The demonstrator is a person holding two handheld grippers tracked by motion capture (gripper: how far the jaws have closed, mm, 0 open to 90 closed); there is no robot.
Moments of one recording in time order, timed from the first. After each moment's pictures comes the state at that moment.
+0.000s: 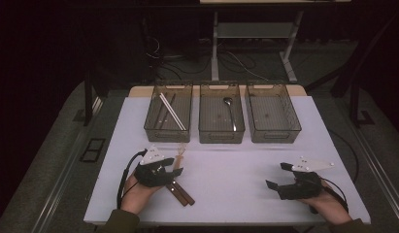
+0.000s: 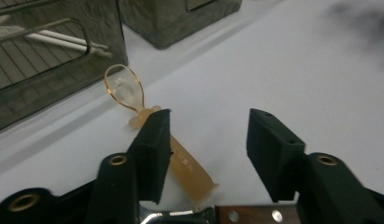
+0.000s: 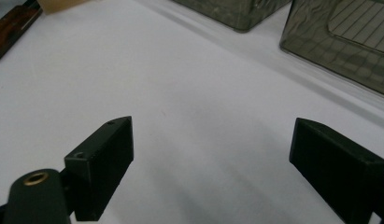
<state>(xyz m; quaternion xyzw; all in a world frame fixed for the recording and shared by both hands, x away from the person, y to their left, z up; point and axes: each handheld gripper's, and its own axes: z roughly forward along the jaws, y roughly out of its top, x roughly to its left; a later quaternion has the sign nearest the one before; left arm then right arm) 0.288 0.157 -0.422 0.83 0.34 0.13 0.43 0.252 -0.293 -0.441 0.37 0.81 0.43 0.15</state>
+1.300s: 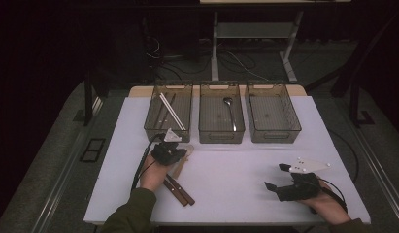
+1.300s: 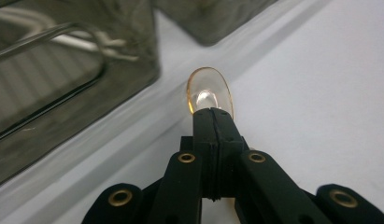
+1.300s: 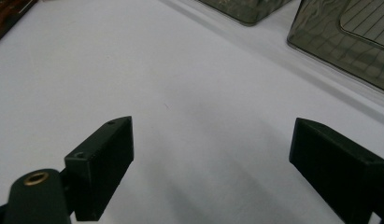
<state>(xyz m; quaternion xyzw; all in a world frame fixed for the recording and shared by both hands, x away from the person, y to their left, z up) 0.353 0.121 -0.442 0.86 0.35 0.12 0.35 0.252 -0.290 -0.443 0.36 0.82 0.41 0.15</state>
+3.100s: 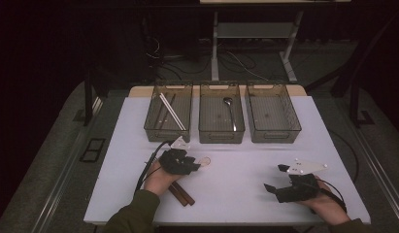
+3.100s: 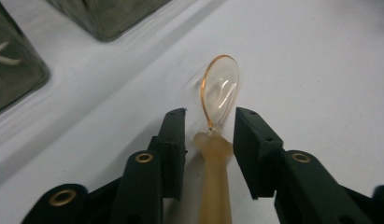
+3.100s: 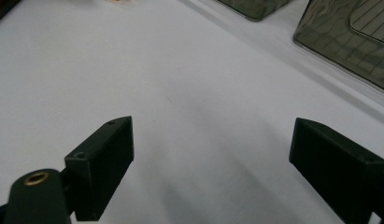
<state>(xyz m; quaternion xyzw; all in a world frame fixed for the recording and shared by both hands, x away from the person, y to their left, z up) 0.333 0.103 -0.442 0.88 0.30 0.04 0.37 0.251 -0.287 -0.444 0.34 0.84 0.40 0.16</state>
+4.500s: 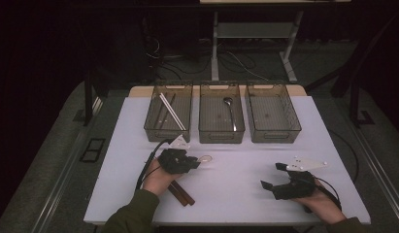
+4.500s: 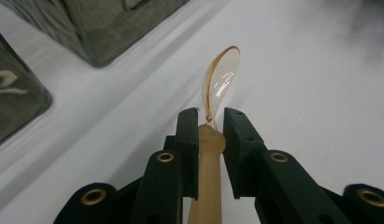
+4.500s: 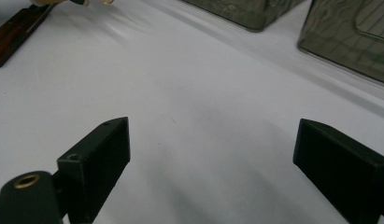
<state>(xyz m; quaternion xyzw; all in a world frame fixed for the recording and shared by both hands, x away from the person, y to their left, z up) 0.326 0.103 -0.423 0.88 0.28 0.05 0.39 0.258 -0.282 -0.449 0.37 0.81 0.44 0.13</state>
